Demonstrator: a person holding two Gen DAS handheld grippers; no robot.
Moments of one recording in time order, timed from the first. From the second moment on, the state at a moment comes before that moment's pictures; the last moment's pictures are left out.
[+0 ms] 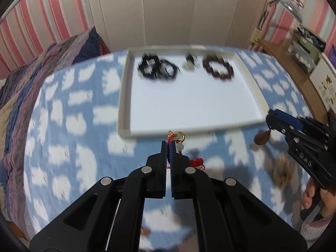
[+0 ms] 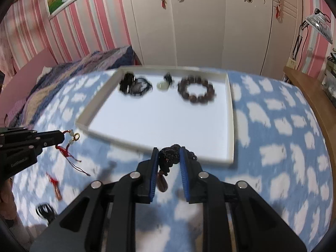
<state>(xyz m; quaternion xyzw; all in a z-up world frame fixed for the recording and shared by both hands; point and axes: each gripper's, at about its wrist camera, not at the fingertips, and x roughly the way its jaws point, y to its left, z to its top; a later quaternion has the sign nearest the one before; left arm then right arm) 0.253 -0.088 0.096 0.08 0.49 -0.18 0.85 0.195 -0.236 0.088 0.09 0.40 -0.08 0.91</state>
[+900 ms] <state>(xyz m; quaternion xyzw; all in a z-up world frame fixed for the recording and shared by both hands) 0.422 -0.117 0.001 0.08 0.54 -0.12 0.83 0.342 -0.304 0.025 0.09 0.45 -0.17 0.87</state>
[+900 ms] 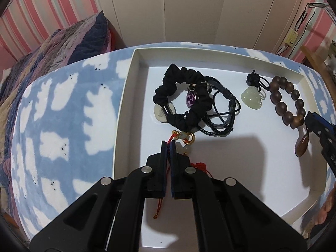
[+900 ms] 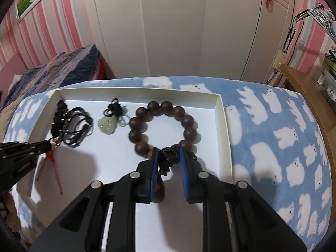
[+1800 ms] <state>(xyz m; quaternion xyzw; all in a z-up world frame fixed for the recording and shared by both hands) 0.337 -0.083 0.078 0.07 0.48 -0.14 0.86 0.269 -0.301 0.080 0.09 0.42 -0.14 0.89</state>
